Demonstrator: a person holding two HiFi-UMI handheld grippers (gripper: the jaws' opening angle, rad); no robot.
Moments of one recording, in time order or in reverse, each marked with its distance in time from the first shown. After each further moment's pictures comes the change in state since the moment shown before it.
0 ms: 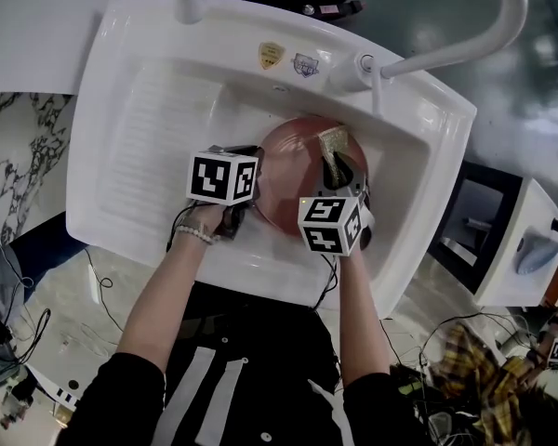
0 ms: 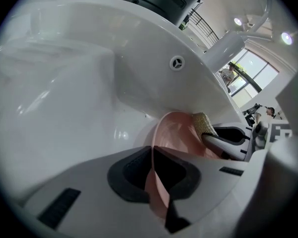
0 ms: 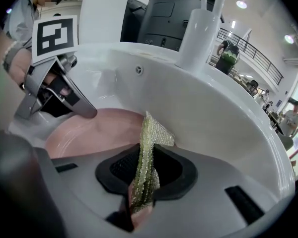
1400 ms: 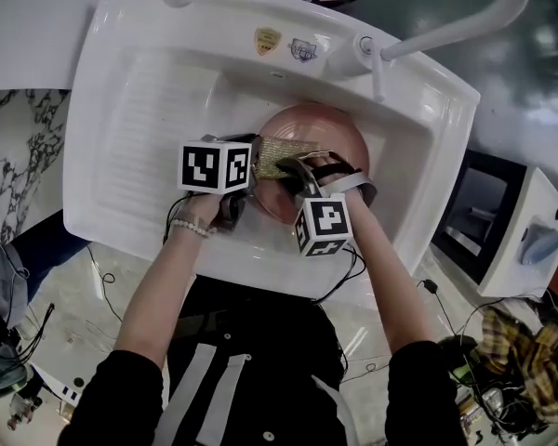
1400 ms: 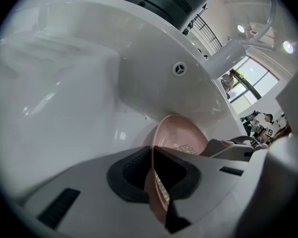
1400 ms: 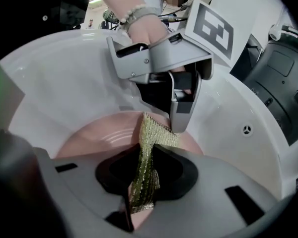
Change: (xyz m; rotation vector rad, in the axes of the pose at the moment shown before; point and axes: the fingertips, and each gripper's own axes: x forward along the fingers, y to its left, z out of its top) left arm -0.003 -0.001 0.004 -0.055 -0.025 -0.028; right arm -0.015 0.121 -0.003 -0.989 -0.199 0.526
